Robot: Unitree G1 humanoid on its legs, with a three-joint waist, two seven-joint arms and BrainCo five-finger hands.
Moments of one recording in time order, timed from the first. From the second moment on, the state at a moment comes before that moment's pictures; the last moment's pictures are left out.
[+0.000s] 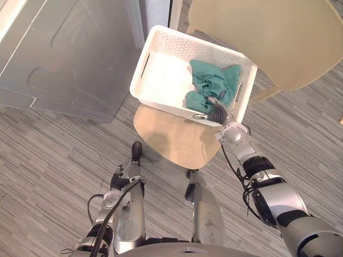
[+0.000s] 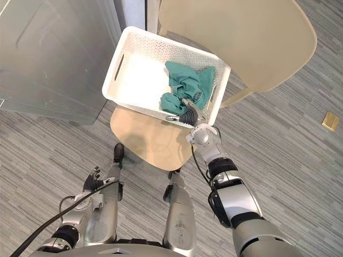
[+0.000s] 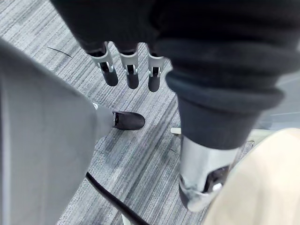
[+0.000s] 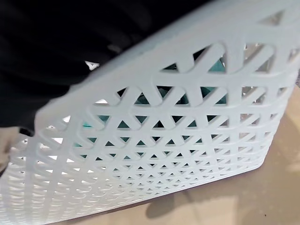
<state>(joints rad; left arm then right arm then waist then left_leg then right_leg) -0.12 0.07 -0.05 0.83 -0.12 -0.12 0.17 -0.71 -0.39 0.19 0.84 -0.44 -0.15 -0.12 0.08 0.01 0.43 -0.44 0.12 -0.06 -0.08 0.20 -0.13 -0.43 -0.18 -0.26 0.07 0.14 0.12</state>
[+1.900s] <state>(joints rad) -0.11 0.06 0.04 0.87 -0.15 -0.08 0.20 -0.52 -0.10 0.08 0.52 0.56 -0.15 -0.11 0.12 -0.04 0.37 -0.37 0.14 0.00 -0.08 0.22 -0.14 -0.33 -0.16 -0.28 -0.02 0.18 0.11</state>
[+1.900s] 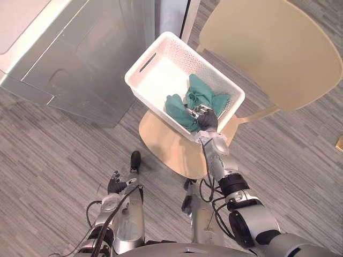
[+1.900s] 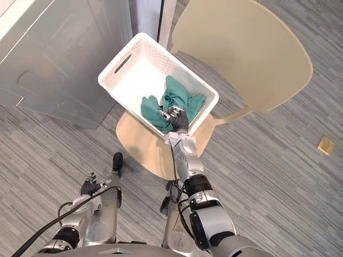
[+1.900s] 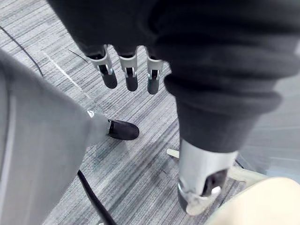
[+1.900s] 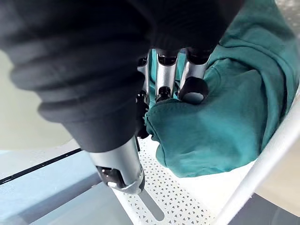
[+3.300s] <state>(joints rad) 0.13 0.04 -0.05 0.33 -0.15 -0.02 0.21 -0.26 0.03 0.18 0.19 0.99 -0.22 -0.11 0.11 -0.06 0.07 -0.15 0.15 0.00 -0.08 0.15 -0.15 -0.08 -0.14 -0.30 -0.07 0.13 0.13</state>
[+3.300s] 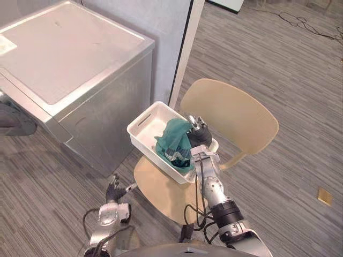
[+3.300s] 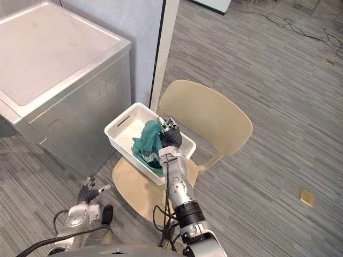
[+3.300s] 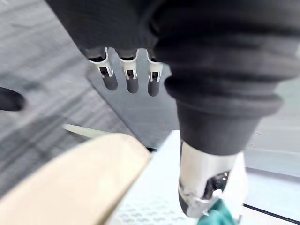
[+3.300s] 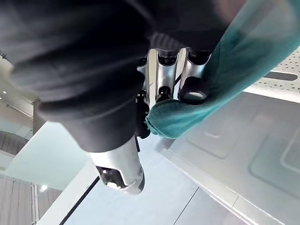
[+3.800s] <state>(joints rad) 0.15 0.06 0.06 -0.15 -0.05 -0.09 0.28 -0.25 0.04 0.23 0.10 0.99 -0.21 -0.12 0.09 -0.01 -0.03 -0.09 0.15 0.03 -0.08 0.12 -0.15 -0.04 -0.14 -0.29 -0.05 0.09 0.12</state>
